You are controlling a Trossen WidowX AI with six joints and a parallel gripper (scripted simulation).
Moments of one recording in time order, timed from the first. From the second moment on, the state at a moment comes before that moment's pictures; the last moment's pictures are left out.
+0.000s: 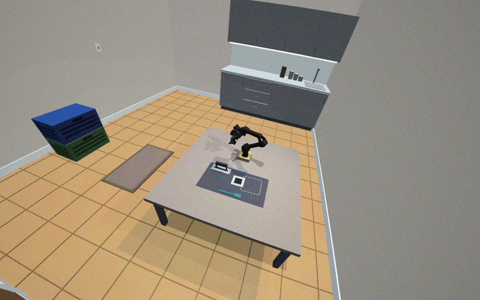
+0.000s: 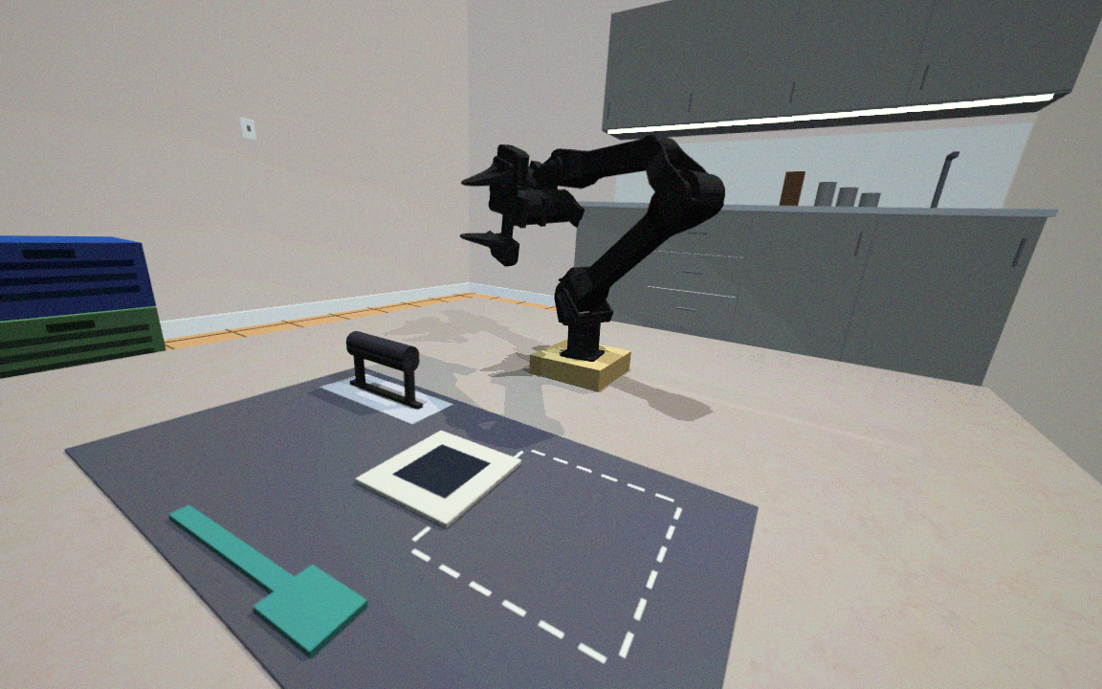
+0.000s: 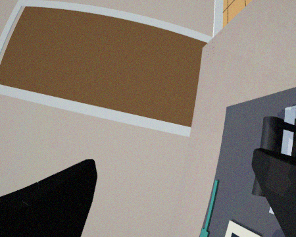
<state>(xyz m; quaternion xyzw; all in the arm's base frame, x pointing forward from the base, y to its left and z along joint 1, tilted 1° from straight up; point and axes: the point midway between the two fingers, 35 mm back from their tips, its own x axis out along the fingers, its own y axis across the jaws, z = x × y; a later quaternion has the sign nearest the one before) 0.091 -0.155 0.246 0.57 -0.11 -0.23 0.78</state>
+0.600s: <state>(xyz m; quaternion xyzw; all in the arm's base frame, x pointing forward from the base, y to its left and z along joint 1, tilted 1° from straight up) 0.091 -0.155 0.246 0.57 -0.11 -0.23 0.78</state>
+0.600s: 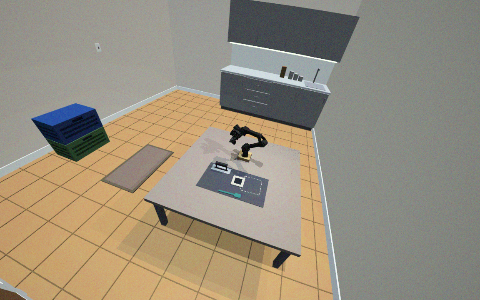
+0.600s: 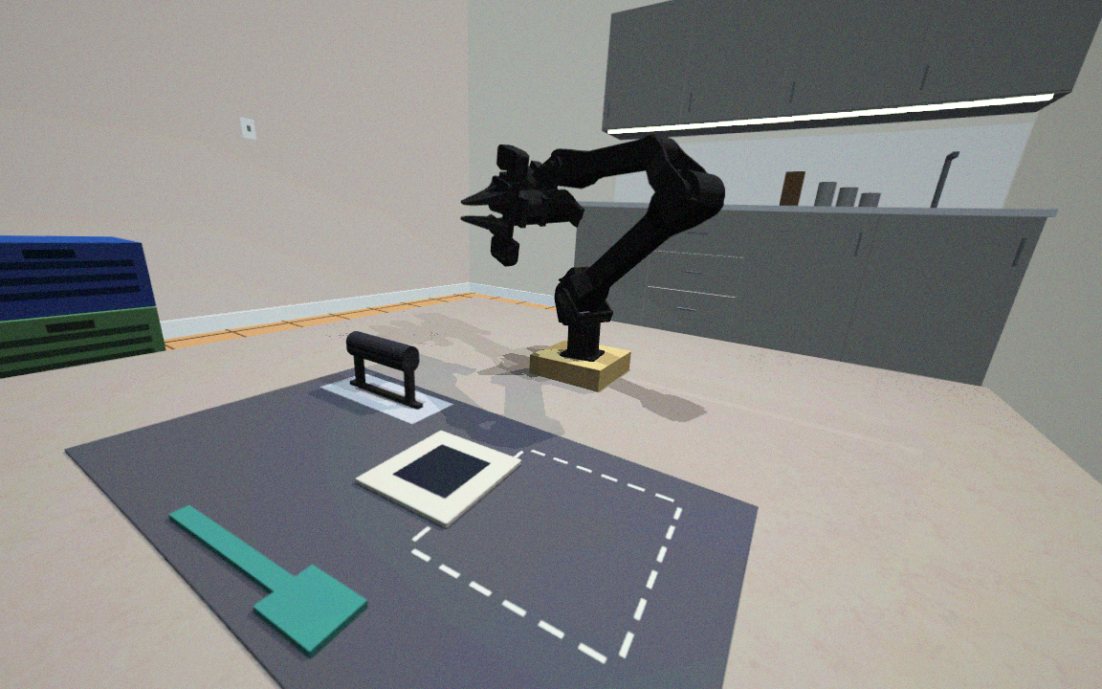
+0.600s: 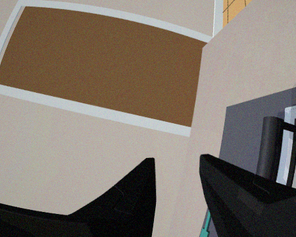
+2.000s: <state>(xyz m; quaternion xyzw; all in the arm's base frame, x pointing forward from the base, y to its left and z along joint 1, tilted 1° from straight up) 0.091 -0.155 0.246 0.57 -0.11 -0.23 0.78</state>
